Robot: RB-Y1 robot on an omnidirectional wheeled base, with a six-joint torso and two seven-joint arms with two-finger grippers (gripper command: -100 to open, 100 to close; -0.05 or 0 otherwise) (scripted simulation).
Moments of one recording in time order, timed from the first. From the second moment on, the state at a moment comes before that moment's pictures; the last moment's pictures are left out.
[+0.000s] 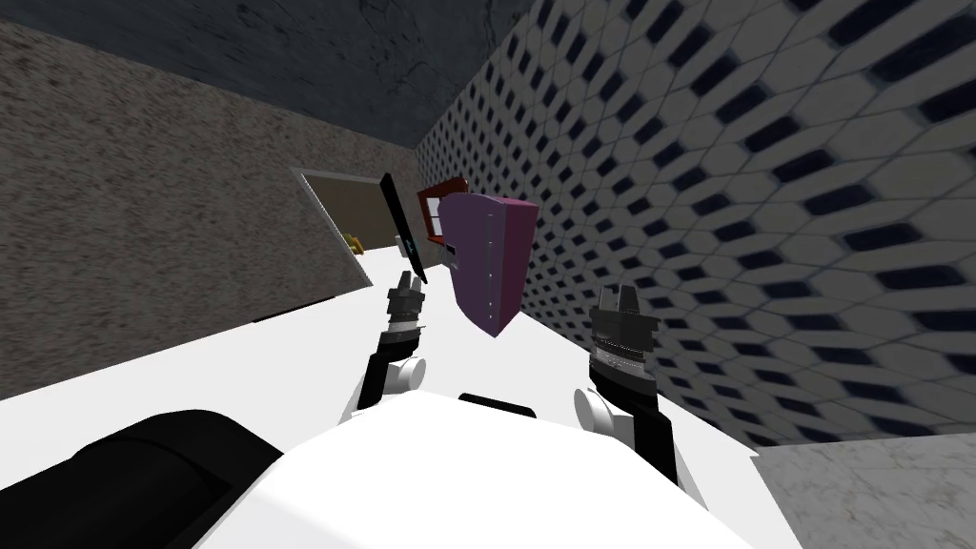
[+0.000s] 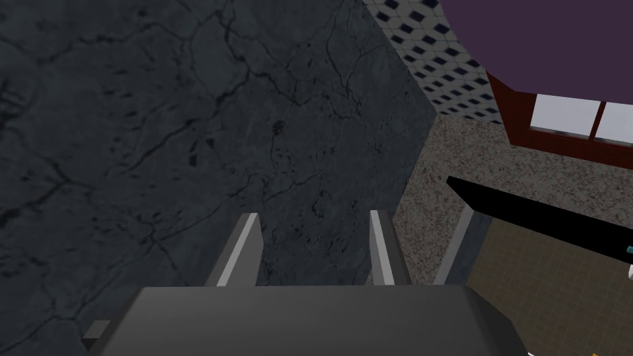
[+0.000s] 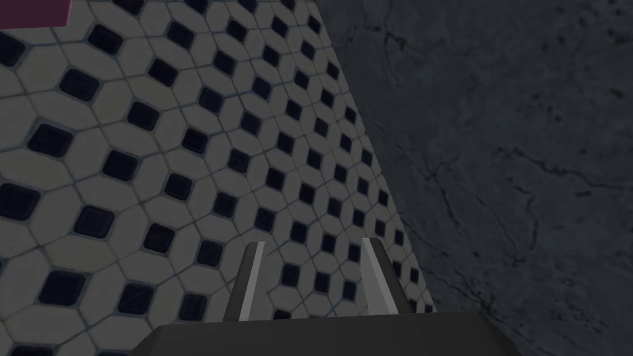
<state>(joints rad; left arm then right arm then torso) 0.47 -0.03 0.05 -2.33 0.08 -0.39 -0.08 0.46 0.04 0.05 -2.30 -0.02 -0.53 0.01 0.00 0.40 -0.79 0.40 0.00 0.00</state>
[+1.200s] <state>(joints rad) 0.49 0.14 0.12 -2.36 0.18 -0.29 -0.03 0.46 0.04 0.05 -2.30 -0.02 -0.53 0.01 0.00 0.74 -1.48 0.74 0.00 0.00</state>
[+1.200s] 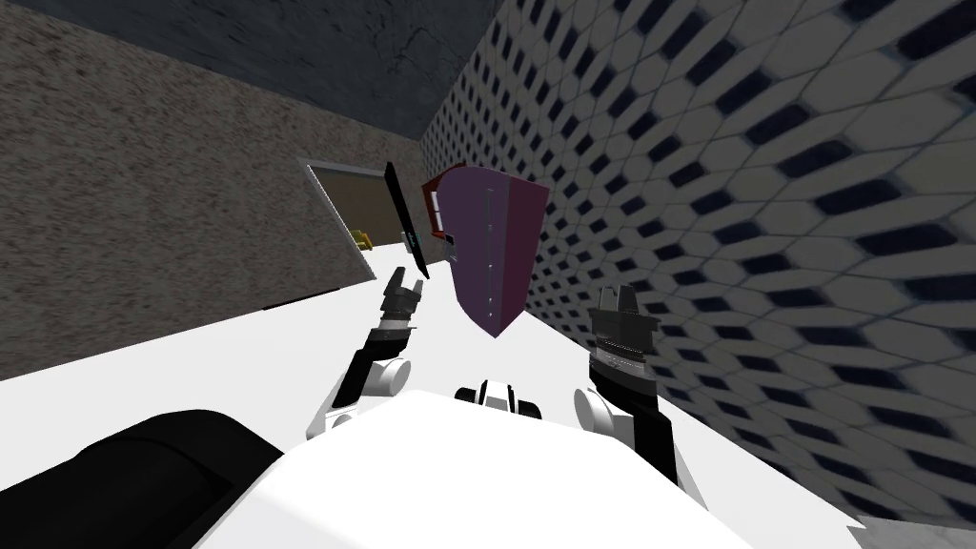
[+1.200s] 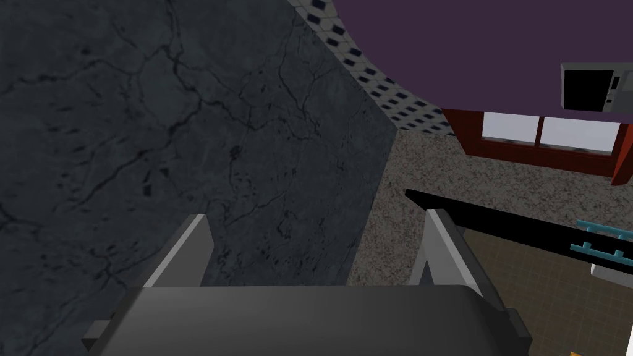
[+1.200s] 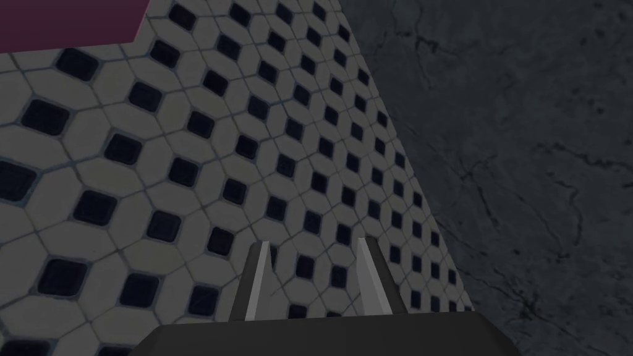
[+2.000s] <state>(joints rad) 0.53 0.18 0.25 -2.40 0.38 -0.08 0.07 0.46 0.04 0.05 -2.30 -0.02 -0.53 0.01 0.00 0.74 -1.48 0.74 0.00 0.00</state>
